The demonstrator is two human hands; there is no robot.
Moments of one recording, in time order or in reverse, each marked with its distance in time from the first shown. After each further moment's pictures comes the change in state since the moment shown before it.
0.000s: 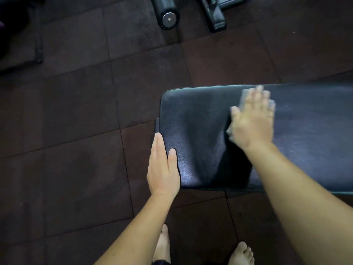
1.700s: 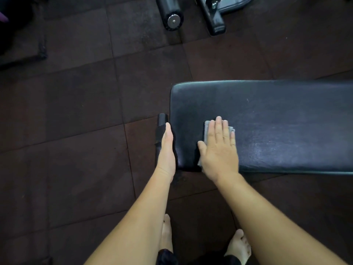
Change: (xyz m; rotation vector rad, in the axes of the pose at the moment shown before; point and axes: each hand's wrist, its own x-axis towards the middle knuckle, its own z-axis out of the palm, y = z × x) left_hand 0.005 0.012 -0.032 -0.881 -0.301 -0.438; right_hand -0.130 -0.059 0.029 -0.012 -0.123 -0.183
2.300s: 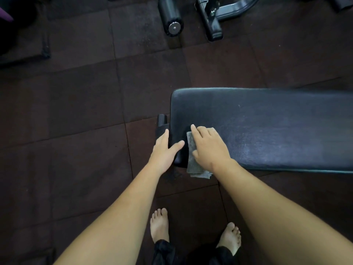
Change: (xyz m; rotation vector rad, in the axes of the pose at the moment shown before) left_hand -0.014 0.029 -0.028 0.699 -0.106 -0.013; right_hand 0.011 -0.020 -0.057 -0.086 -0.201 -0.304
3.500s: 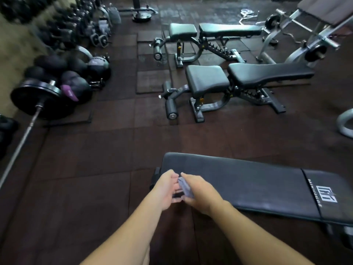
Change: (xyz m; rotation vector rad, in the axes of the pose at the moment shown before) left_hand -0.295 0.230 0.001 -0.713 -0.193 -0.214; right_hand -0.229 -0.014 -0.279 0.299 -0.032 -0.144
